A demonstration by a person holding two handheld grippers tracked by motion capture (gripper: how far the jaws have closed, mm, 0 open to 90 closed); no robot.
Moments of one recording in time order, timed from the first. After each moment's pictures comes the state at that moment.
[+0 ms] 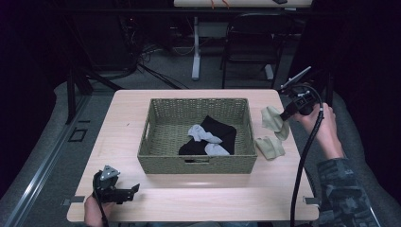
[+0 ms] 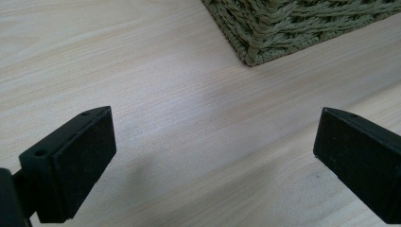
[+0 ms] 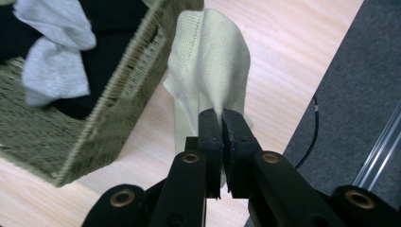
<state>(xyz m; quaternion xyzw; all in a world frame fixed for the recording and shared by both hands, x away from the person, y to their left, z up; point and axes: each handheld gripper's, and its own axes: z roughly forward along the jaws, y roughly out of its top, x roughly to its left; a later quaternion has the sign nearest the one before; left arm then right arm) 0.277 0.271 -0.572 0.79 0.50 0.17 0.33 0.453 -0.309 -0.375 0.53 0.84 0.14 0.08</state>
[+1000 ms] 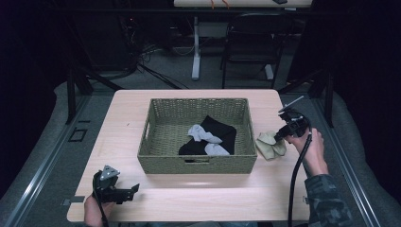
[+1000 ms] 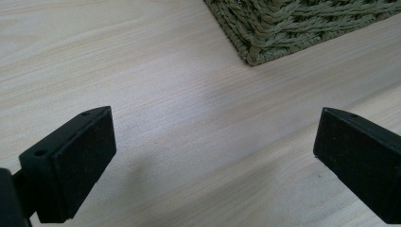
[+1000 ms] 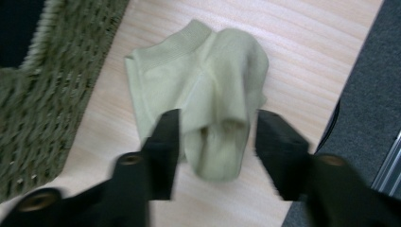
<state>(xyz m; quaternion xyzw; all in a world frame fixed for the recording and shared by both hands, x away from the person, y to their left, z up) 0.277 0.272 -0.572 0.79 0.50 0.17 0.33 0.451 -0.329 -0.477 0.57 0.81 0.12 0.06</state>
